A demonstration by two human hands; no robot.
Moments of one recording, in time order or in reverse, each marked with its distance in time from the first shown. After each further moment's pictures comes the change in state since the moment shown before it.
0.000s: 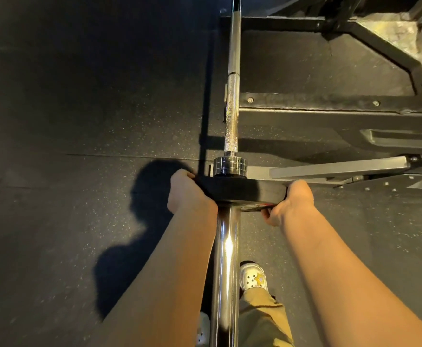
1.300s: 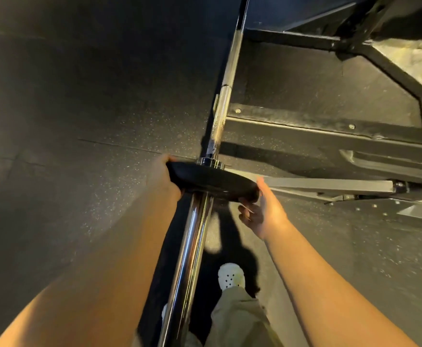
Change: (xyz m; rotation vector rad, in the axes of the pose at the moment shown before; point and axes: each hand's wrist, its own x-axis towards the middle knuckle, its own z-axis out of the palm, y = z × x) left_hand -0.007 0.003 0.011 0.016 -0.157 0.145; right_hand 0.013 -0.021 -0.048 -0.389 -0.401 -0.099
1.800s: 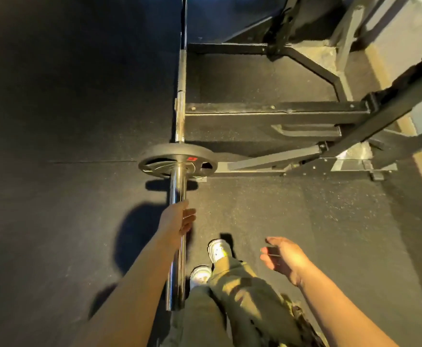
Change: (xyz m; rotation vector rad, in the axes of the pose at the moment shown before) left_hand -0.135 -0.099 -0.088 0.516 -0.203 -0.063; right_hand -0.159 0.101 -0.178 -0.244 0.243 0.062
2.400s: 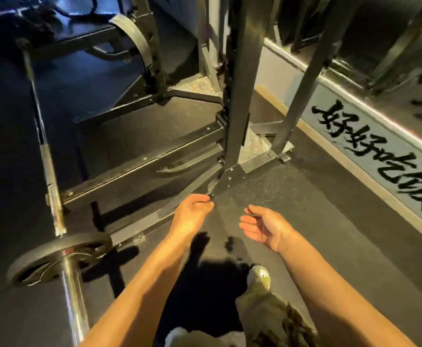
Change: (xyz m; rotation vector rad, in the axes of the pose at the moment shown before) left_hand -0.102 -0.008 0.328 0.802 -0.372 0.543; right_hand -0.025 -0.085 -0.238 0.544 -0.074 -0.218
